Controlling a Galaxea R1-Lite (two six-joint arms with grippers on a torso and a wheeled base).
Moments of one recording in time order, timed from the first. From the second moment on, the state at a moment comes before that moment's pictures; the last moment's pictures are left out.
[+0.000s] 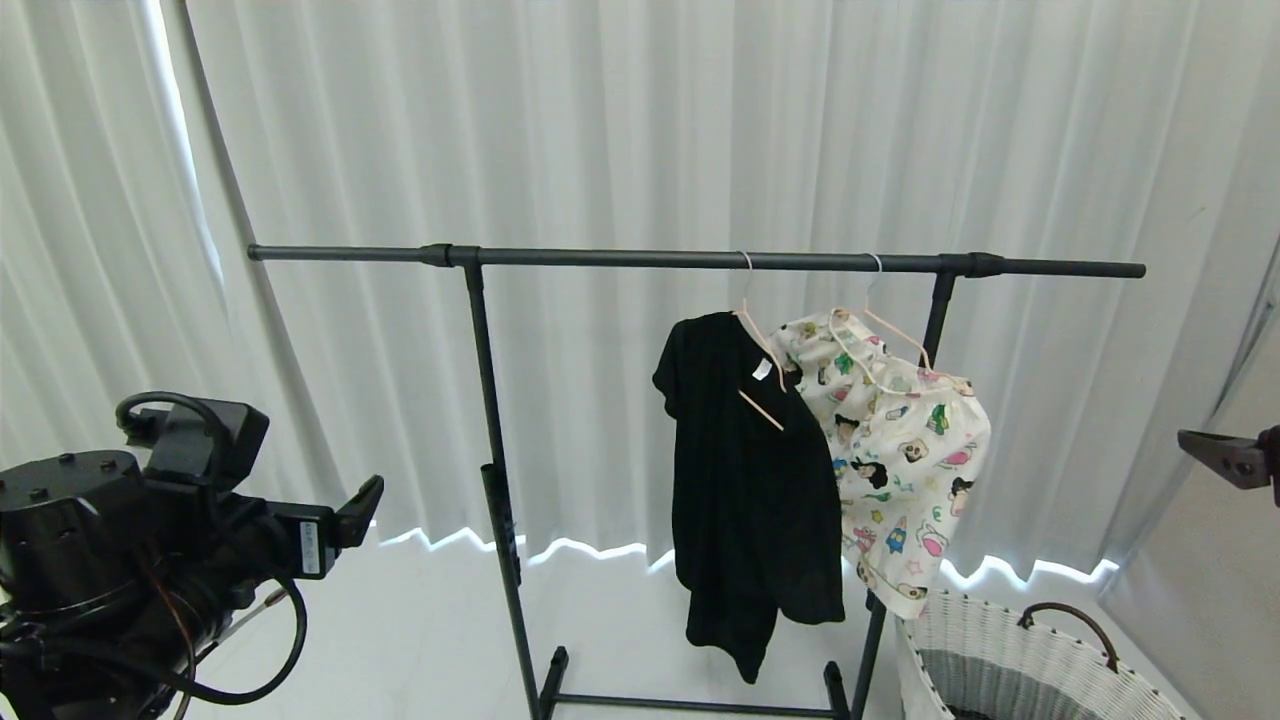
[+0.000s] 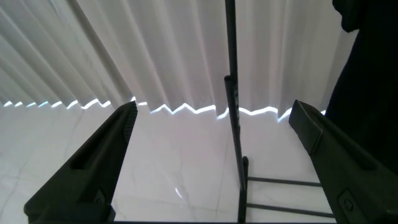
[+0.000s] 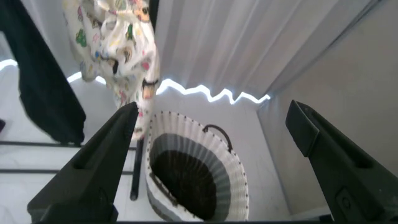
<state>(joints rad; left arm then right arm) -0.11 1.51 -0.23 -1.03 0.21 0.19 0.09 1.14 -0.77 -0.01 -0.20 -0.16</state>
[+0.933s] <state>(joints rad) -0.11 1.51 -0.21 -1.04 0.21 0.19 0.09 1.14 -0.71 -0.08 -0.20 -0.17</state>
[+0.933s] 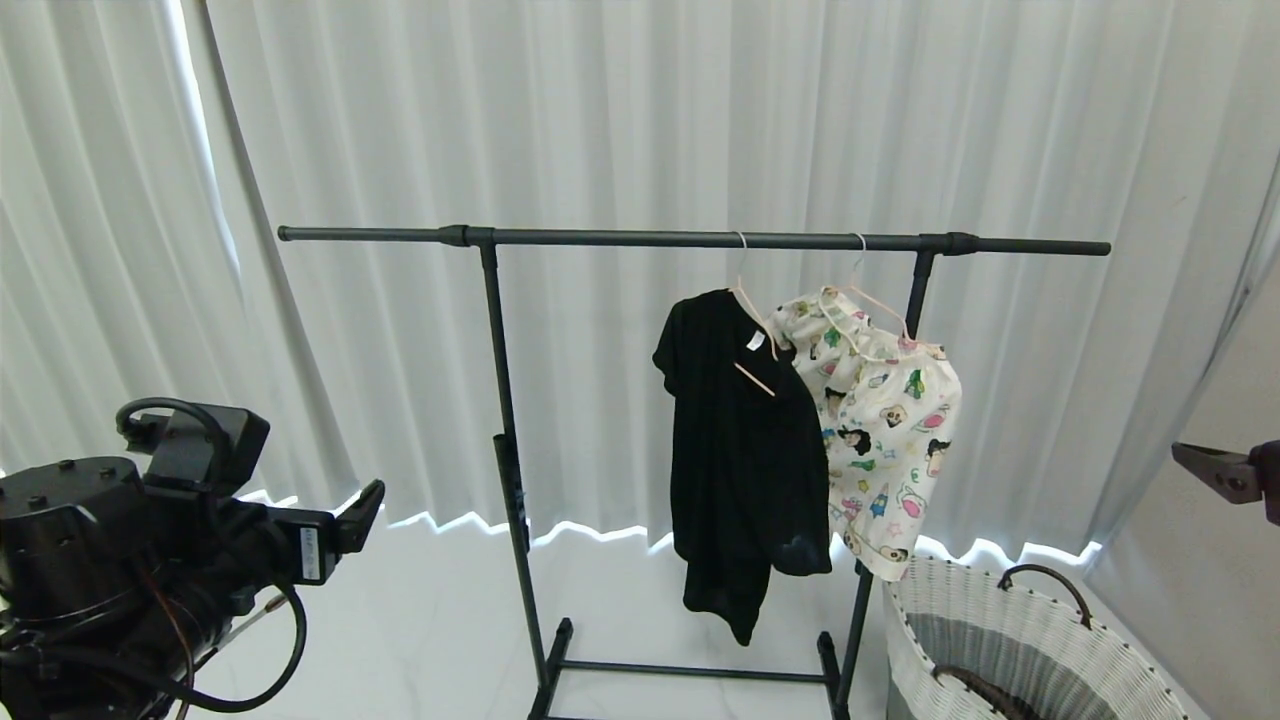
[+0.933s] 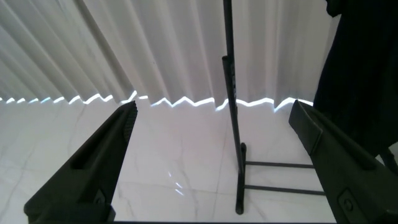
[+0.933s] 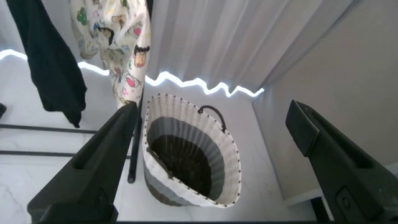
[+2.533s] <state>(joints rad) -0.10 1.01 0.00 -0.85 0.56 0.24 -0.11 0.74 -0.34 -0.08 -0.21 -0.18</state>
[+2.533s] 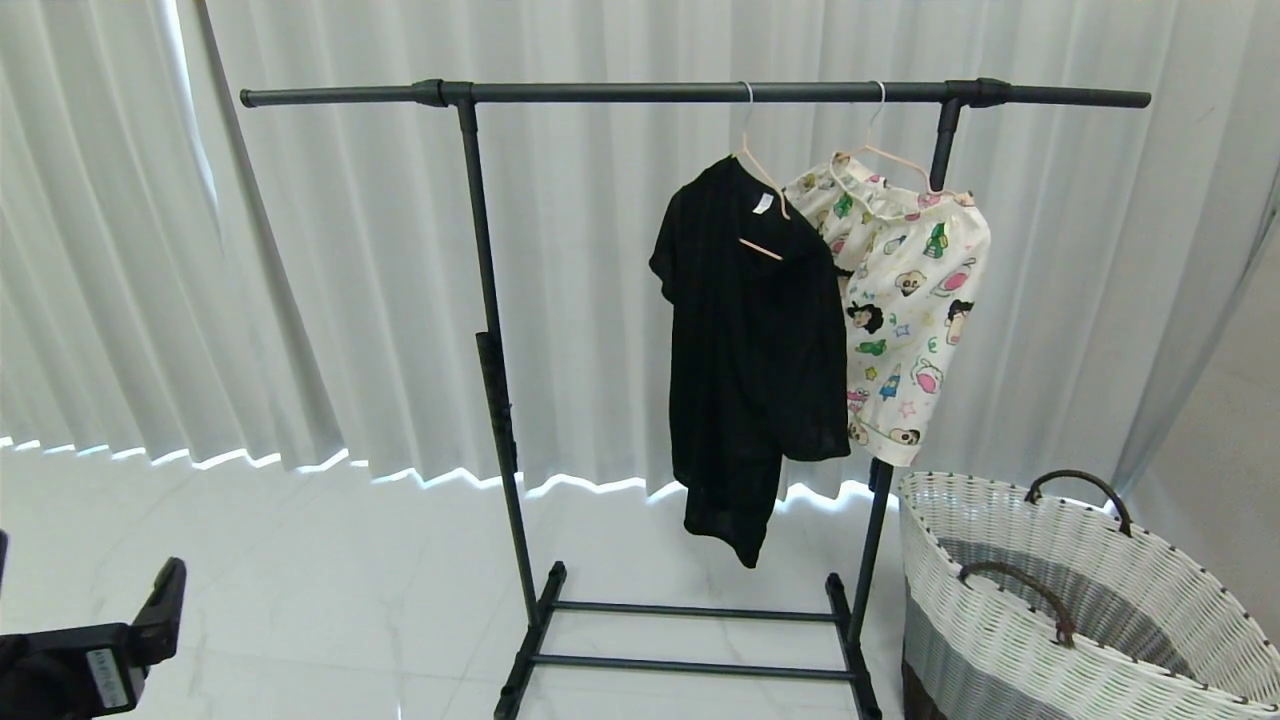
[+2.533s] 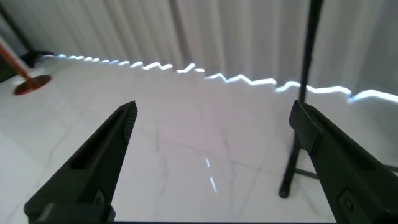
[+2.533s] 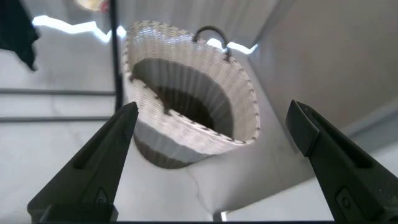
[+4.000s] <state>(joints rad) 0.00 0.00 0.00 0.00 -0.02 0.07 -0.22 0.09 0.00 -0.08 -0.02 -0.15</state>
